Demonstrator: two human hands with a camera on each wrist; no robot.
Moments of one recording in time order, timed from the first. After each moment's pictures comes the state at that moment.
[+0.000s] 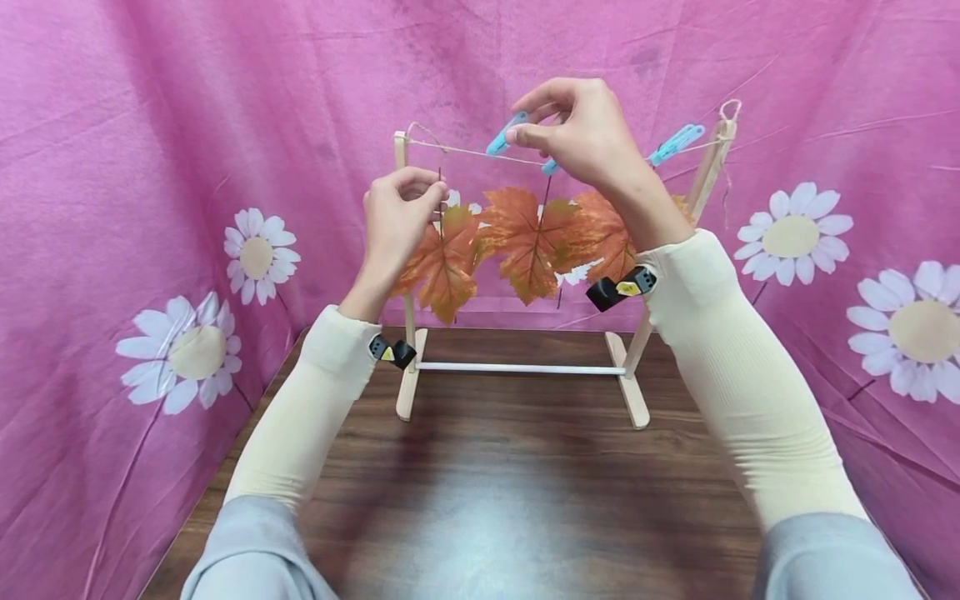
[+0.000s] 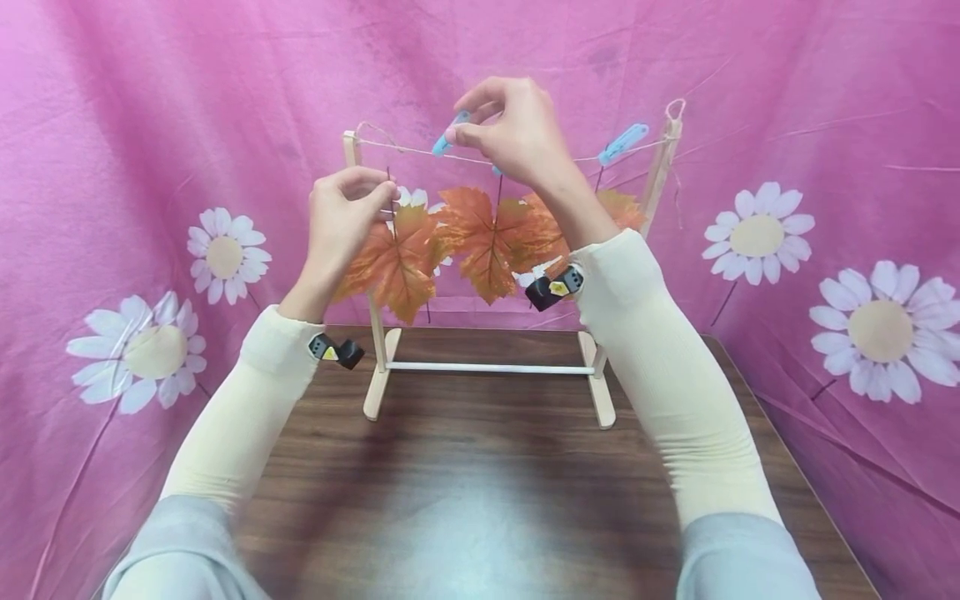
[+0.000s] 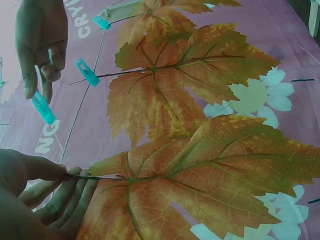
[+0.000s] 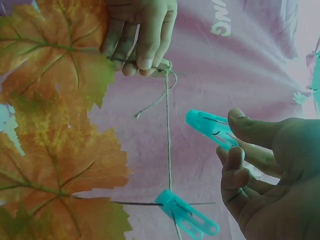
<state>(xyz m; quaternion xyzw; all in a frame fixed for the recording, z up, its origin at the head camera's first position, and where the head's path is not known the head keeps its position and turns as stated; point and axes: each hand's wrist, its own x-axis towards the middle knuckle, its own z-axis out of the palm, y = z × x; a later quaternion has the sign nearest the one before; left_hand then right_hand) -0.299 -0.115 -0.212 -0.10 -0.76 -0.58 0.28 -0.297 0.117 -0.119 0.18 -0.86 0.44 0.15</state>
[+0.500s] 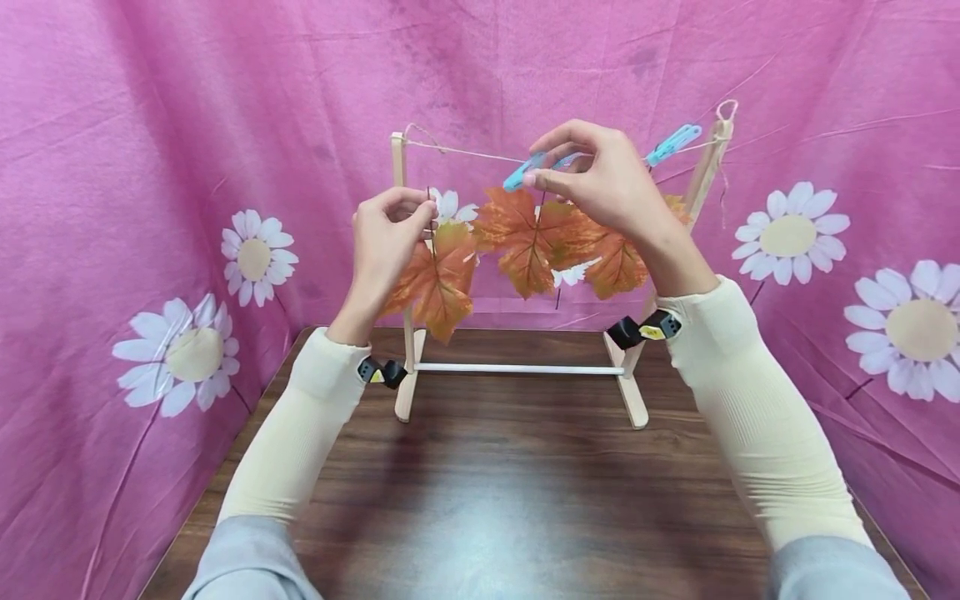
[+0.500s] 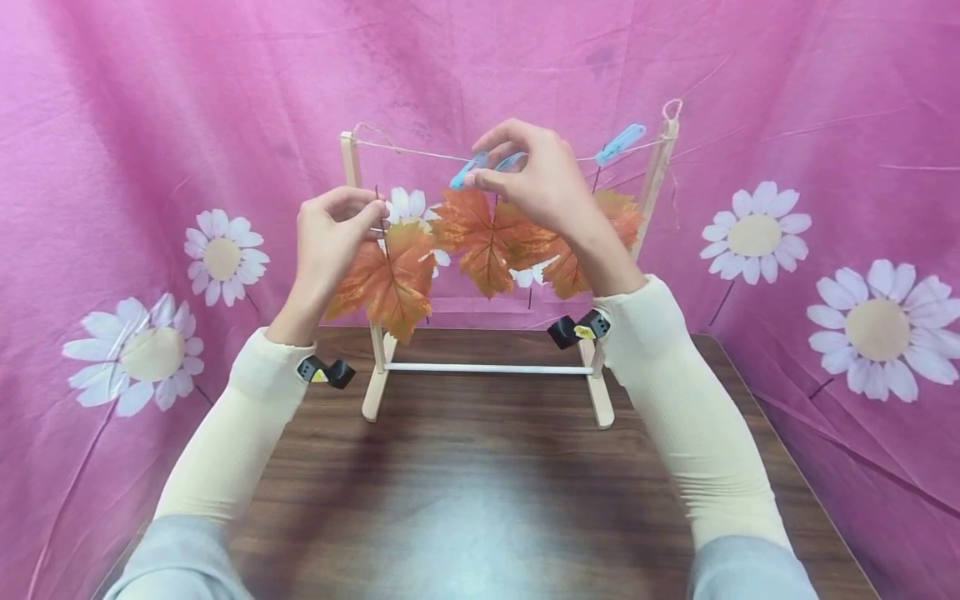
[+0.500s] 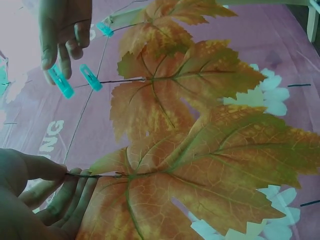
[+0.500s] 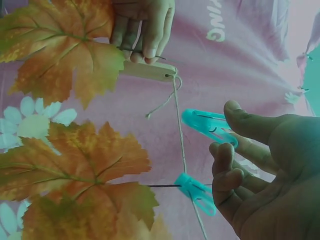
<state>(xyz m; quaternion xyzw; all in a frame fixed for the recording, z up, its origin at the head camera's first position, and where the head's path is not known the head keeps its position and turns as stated) -0.282 -0.126 -0.229 -0.11 -0.75 -0.60 0.27 -0.272 0.143 -0.155 0.20 -0.86 0.46 0.14</state>
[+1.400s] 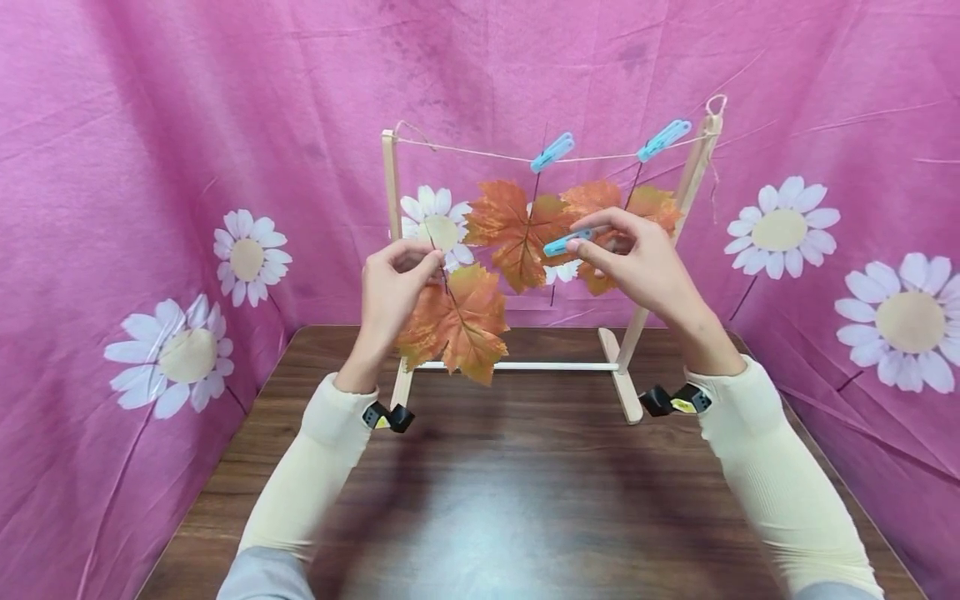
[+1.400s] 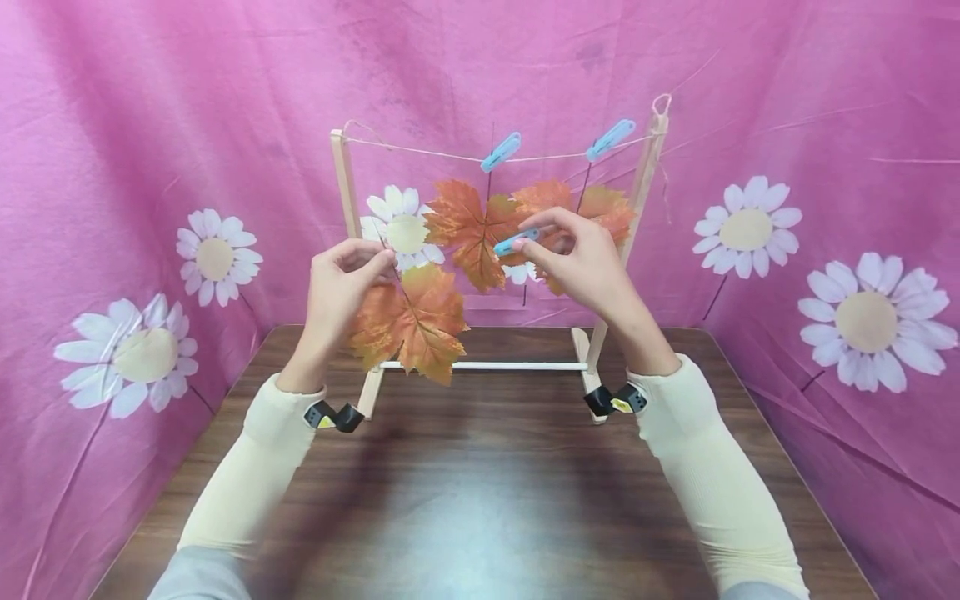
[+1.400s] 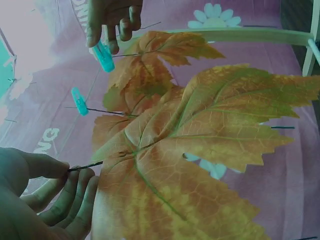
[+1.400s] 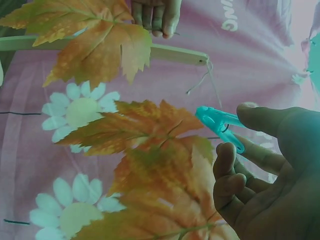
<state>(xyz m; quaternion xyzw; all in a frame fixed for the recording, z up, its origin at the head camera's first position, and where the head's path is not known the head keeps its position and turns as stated) -0.257 -0.116 -0.284 -0.12 -0.72 -0.64 0.23 -0.244 0.196 -0.240 0.17 -0.86 0.45 0.15</state>
